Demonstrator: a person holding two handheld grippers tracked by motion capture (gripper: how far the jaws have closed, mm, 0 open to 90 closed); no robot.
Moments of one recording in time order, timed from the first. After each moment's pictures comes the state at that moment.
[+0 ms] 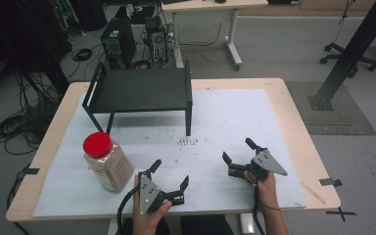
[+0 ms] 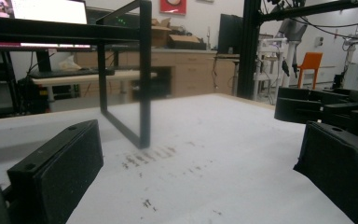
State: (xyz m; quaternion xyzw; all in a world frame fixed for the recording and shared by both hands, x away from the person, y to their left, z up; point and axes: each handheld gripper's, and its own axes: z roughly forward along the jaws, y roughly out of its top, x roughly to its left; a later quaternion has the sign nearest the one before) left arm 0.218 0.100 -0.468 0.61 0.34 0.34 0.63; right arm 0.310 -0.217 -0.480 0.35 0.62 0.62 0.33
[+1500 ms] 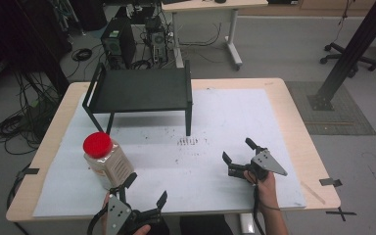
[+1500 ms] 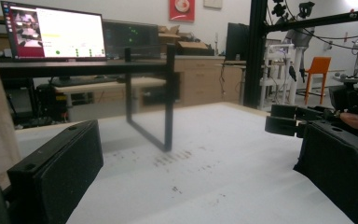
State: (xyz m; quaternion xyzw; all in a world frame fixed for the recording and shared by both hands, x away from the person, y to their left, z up) left arm 0.158 0.150 -0.430 0.59 0.35 0.36 0.63; right arm 0.310 -0.217 -0.480 0.35 0.62 0.62 0.33
